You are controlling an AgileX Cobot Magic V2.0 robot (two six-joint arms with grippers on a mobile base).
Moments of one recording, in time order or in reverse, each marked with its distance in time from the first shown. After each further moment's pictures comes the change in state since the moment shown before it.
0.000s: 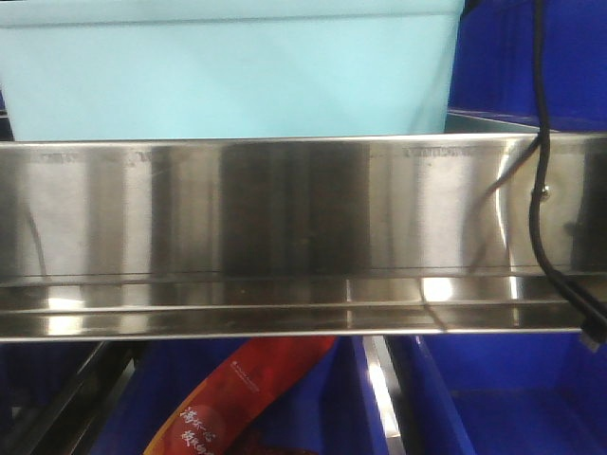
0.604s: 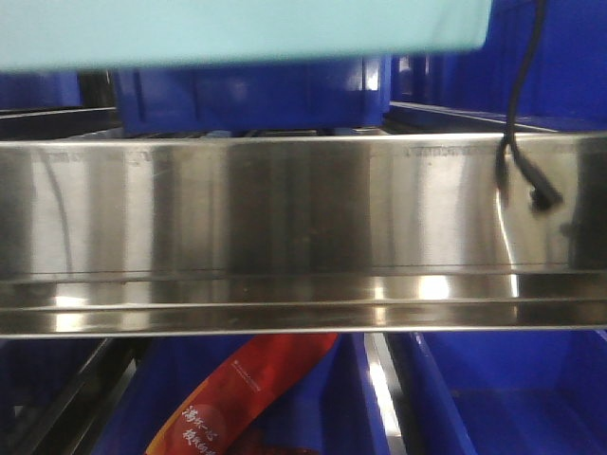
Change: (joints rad) left arm -0.112 -0.202 -0.021 0.118 0.095 -0.128; right arm 0.059 -0.192 -0.025 -0.093 0.085 0.047
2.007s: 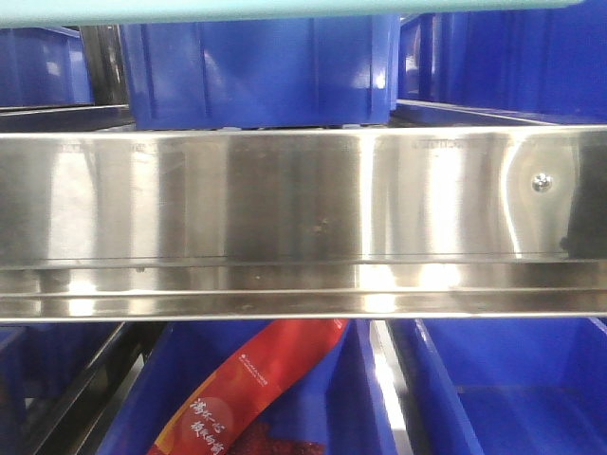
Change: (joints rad) left arm -0.236 -0.229 0.182 0.247 0.037 -0.259; right arm 0.121 -0.350 0.380 -0.155 -0.140 0.211
